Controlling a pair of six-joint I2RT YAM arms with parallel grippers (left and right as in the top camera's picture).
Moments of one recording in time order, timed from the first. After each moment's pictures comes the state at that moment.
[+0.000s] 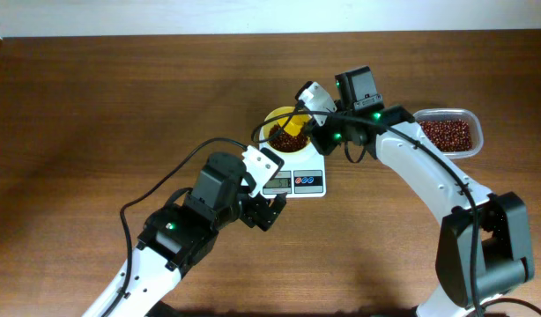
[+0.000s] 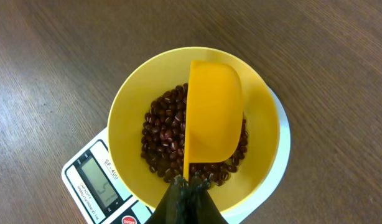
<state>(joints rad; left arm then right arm) -0.57 1.09 0.86 -0.51 0.08 0.11 0.35 1.82 1.34 -0.49 -0.41 -0.39</state>
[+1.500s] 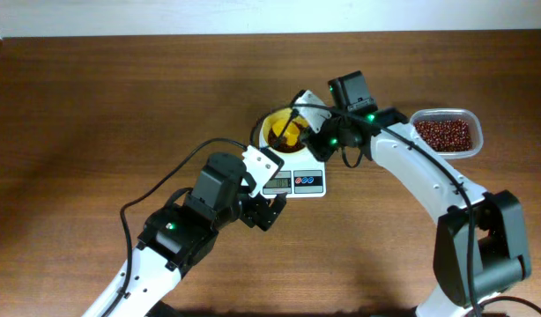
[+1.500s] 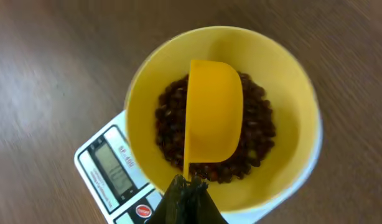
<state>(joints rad) -0.57 1.09 0.86 -0.51 0.08 0.11 0.36 1.83 1.34 -0.54 -0.42 -0.39</state>
